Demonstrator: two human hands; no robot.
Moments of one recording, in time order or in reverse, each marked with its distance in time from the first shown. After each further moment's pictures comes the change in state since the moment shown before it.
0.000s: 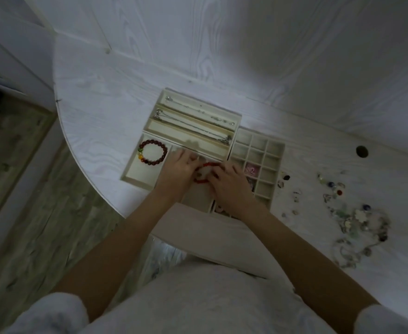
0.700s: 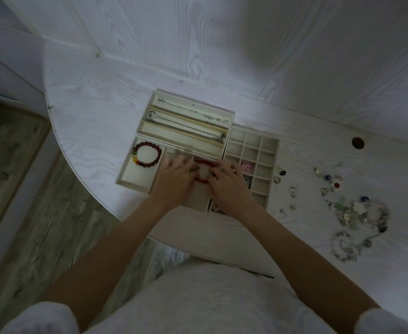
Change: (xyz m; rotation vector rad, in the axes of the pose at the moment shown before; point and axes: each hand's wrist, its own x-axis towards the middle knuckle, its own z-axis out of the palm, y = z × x) left_hand -0.011 0.005 0.004 0.164 -0.100 0.094; right_hand -0.007 0.001 0.001 0.018 -0.072 0.075
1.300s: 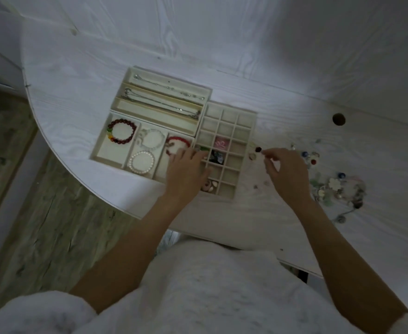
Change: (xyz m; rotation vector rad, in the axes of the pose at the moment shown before) left_hand 0.022 0.123 -0.017 -0.264 -0.105 -0.383; right_hand -0.113 0.135 -0.001 0.520 0.295 0.446
